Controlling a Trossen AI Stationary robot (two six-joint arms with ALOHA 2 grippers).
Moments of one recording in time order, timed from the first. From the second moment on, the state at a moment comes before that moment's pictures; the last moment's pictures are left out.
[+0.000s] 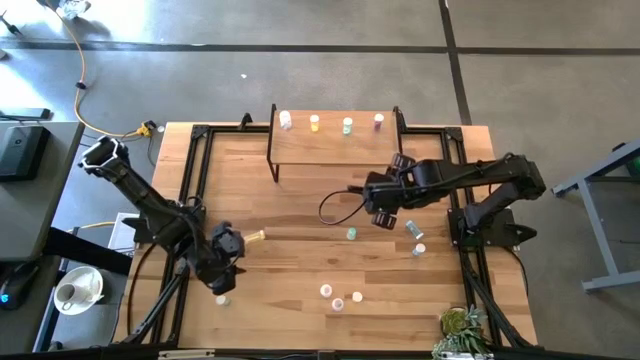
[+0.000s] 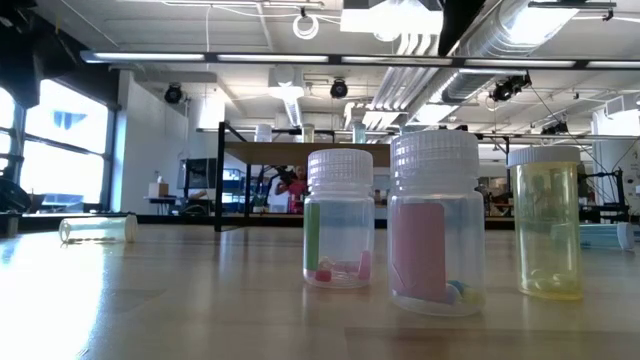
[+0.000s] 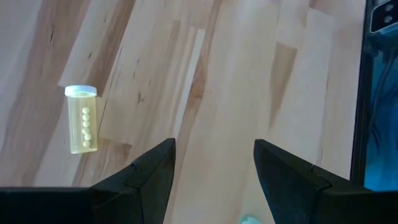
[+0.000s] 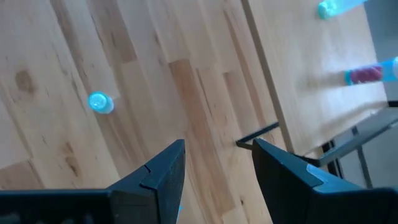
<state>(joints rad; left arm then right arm) -0.64 1.12 0.77 -0.75 -0.31 -0.96 0.17 1.57 1.65 -1.44 0.47 0.40</state>
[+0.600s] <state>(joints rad) -0.68 1.12 0.77 -0.64 -0.56 -0.83 0.37 1.57 1.65 -1.57 0.64 0.68</state>
